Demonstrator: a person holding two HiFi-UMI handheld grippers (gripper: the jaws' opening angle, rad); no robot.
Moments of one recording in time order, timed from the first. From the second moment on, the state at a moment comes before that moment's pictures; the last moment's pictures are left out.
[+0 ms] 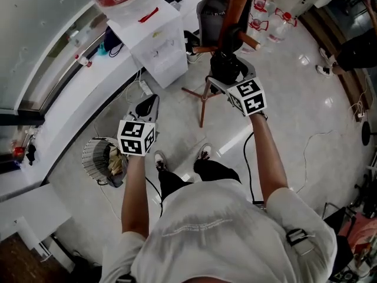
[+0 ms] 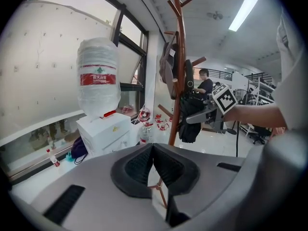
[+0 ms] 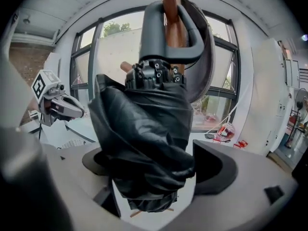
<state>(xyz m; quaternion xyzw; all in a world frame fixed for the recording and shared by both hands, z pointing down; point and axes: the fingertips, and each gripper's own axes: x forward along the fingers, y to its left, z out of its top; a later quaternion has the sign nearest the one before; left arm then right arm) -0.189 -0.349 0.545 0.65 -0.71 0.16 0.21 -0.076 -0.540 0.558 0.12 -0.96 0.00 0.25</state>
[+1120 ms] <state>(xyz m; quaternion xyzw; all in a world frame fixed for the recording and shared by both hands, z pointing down) -0.195 -0.368 0.504 0.73 -0.65 0.13 0.18 -0.040 -0.535 0.566 0.22 -0.92 0.05 0.32</state>
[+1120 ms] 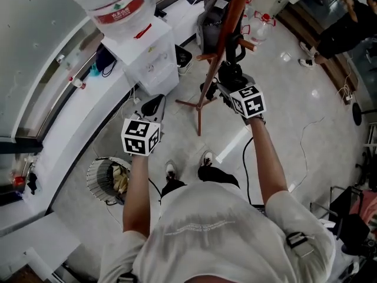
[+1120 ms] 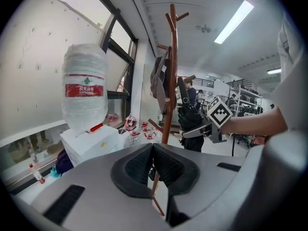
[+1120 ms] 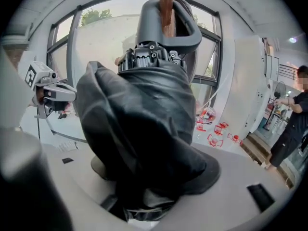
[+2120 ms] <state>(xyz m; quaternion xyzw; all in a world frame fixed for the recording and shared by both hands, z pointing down) -0.189 -0.345 0.439 0.82 -0.55 0.14 0.08 0.054 -0.444 0.494 0.40 -0.88 0.09 0.26</state>
